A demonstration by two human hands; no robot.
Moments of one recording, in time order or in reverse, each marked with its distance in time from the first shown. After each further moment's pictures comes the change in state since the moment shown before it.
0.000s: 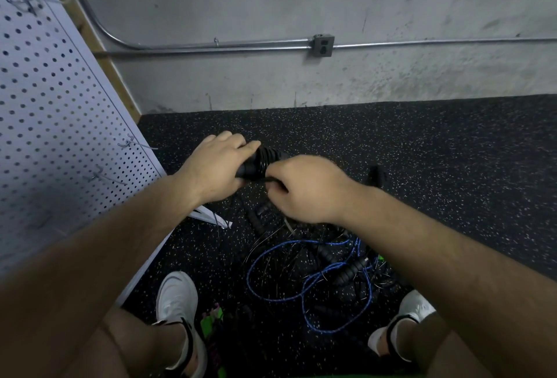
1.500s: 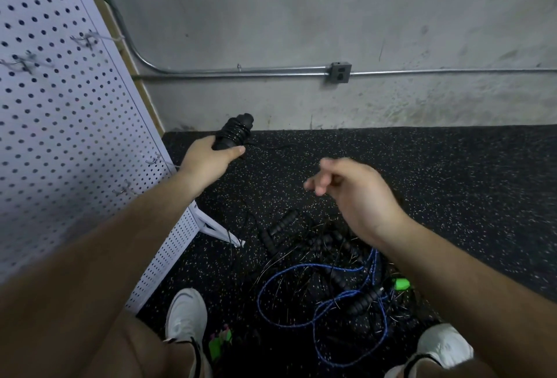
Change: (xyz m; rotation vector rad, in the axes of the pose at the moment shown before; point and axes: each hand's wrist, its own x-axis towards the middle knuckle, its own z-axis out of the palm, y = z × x) left_hand 0.009 -0.049 -0.007 -0.938 0.257 -0.740; right_hand -0.019 0.014 -0.013 1.596 0.371 0.251
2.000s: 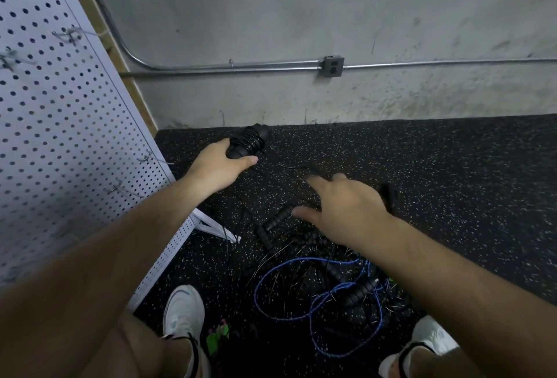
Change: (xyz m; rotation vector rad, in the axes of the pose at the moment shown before) left_hand -0.010 0.005 0.025 0.193 -0.137 0.093; right_hand -0.012 0.002 0.003 -1.793 -0.091 0.198
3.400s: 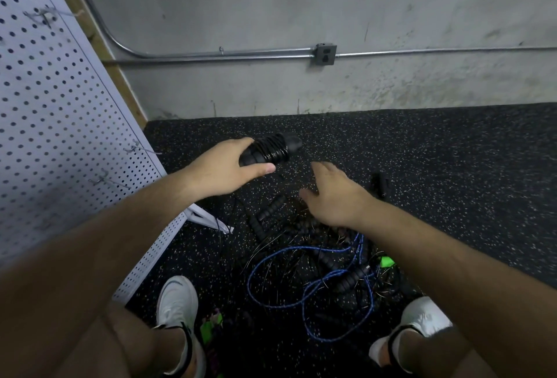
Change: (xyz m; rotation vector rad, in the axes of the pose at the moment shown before) left_hand -0.025 0.024 0.010 0.210 -0.224 0.359; right_hand 0.026 0.023 0.033 0.369 -0.073 -0.055
